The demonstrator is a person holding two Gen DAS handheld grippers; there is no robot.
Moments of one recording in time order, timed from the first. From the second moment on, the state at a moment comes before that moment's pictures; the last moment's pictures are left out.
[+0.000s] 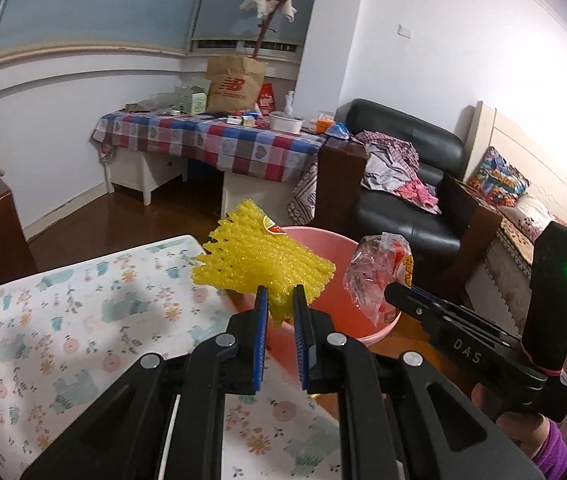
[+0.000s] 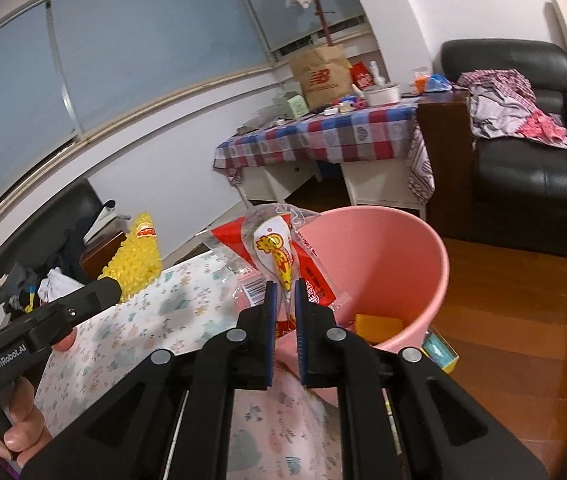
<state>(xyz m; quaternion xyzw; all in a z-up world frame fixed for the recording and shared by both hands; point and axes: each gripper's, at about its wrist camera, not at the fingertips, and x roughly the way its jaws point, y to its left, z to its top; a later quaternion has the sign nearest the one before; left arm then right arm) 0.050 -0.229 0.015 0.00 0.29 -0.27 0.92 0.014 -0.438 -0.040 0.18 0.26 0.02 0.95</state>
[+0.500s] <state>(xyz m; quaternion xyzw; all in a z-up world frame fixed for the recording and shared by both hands) 0.069 -0.275 -0.007 0.03 0.32 -0.29 0.90 0.022 -0.464 -0.058 0.20 0.26 0.00 0.94</state>
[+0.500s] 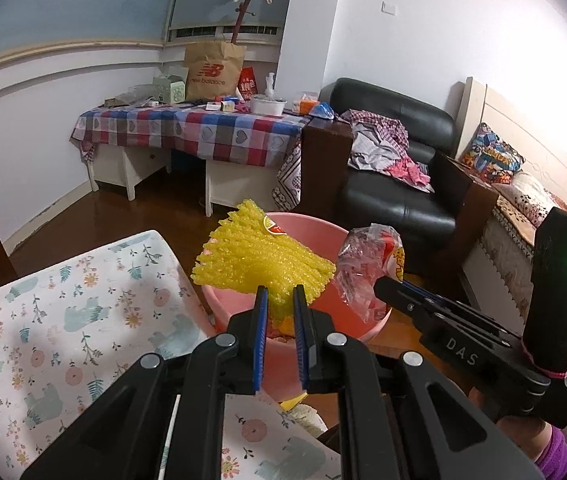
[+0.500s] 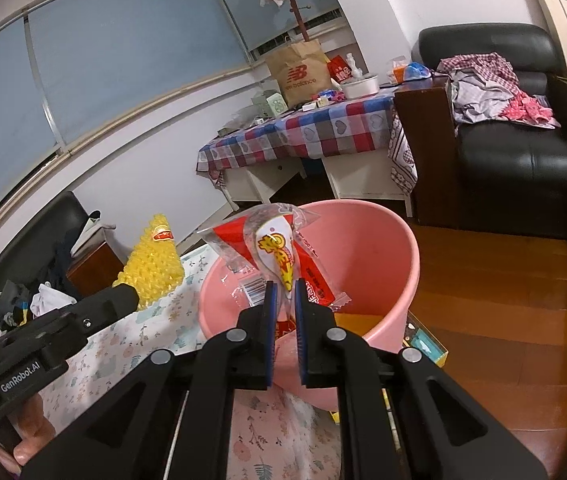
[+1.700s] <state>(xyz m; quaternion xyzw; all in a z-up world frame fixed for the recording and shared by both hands) 0.089 -0.294 -0.036 0.03 0.37 -0.30 0.88 0.046 -0.479 -0.089 0.24 0.29 -0.02 0.93</state>
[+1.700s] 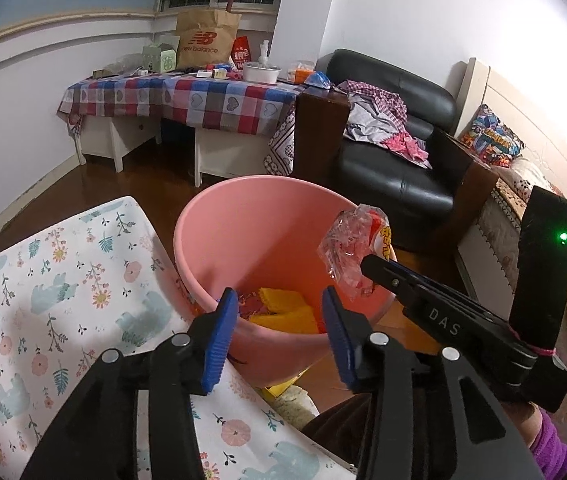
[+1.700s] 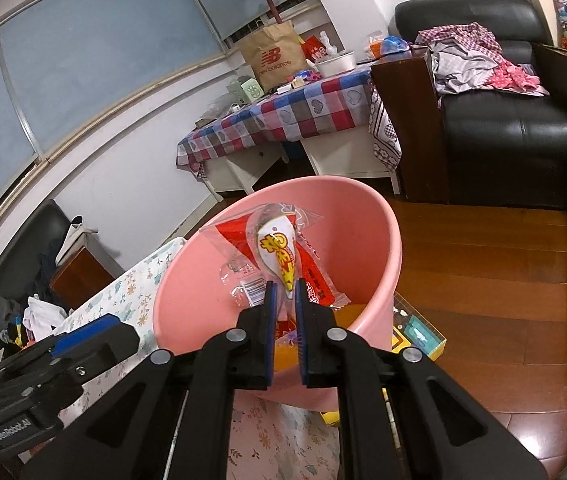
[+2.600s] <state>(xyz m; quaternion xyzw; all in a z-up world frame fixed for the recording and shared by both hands) 0.067 -0.231 -0.022 0.00 0.36 -0.26 0.89 0.022 -0.428 -0.057 0.19 0.29 0.03 0.94</state>
